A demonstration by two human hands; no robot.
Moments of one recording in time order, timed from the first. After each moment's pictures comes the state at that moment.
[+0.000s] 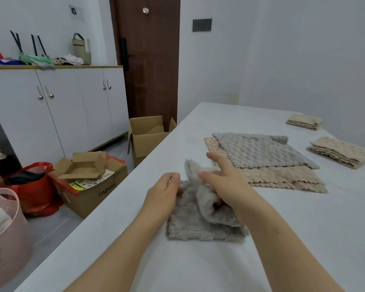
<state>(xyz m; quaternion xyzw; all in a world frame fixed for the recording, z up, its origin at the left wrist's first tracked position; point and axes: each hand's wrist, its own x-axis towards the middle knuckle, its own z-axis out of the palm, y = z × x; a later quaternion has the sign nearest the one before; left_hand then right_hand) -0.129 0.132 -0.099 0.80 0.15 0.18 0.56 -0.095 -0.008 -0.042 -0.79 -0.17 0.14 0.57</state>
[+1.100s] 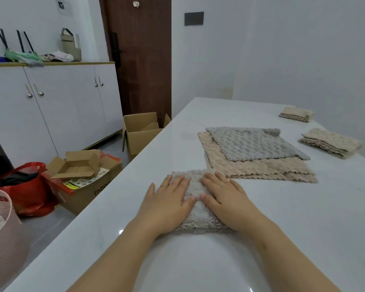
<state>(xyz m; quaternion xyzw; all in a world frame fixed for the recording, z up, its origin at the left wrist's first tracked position) -0.133 0.119 -0.106 0.99 0.05 -0.02 0.12 -0.076 -0.036 -0.098 -0.93 -0.32 0.03 0.15</state>
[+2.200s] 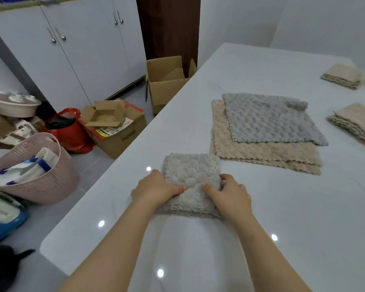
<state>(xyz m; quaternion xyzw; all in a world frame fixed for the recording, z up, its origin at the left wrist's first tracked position) -0.148 0.100 -0.068 0.85 0.40 -0.11 0.33 -0.089 -0.061 -0.077 -0.93 -0.10 0.17 0.33</state>
